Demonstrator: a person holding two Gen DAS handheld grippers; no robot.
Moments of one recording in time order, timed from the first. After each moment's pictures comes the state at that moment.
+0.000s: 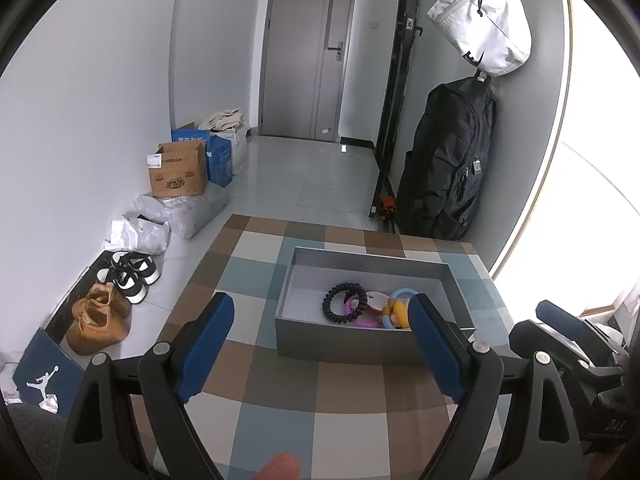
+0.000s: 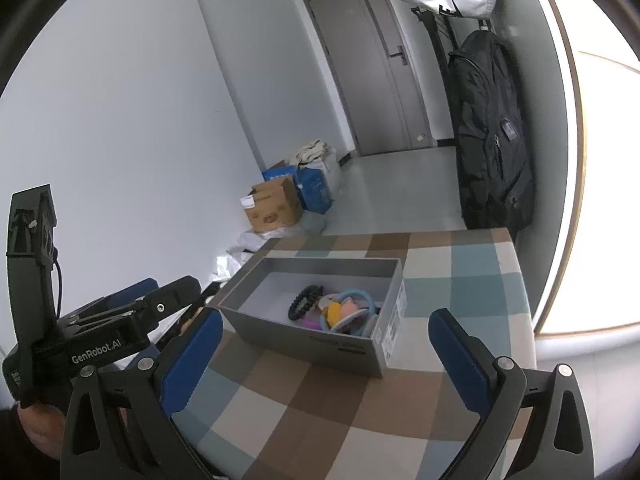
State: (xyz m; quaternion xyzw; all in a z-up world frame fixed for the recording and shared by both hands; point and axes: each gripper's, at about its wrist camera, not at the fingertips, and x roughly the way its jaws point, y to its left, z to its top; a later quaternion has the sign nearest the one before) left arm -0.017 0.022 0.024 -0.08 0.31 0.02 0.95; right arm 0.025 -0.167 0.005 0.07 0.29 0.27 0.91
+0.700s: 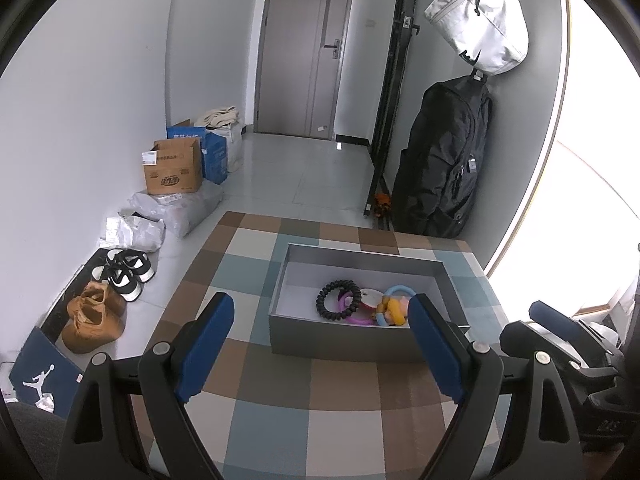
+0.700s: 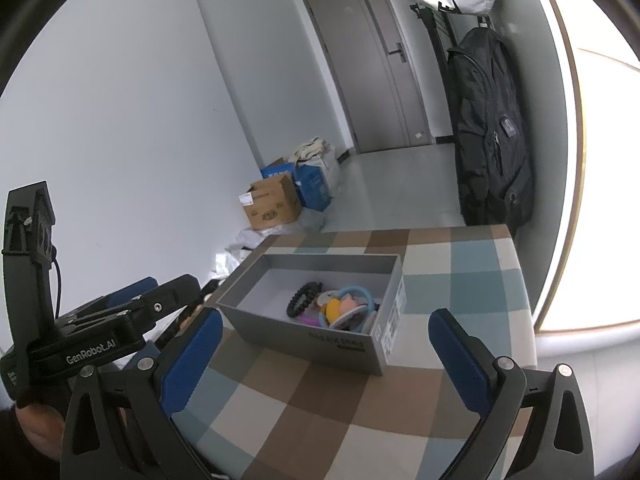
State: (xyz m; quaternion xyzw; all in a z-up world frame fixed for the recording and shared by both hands) left arm -0.016 0.018 0.027 -0.09 0.31 0.01 0.95; right arm 0.026 -0.167 0.001 0.08 0.30 0.27 0.91
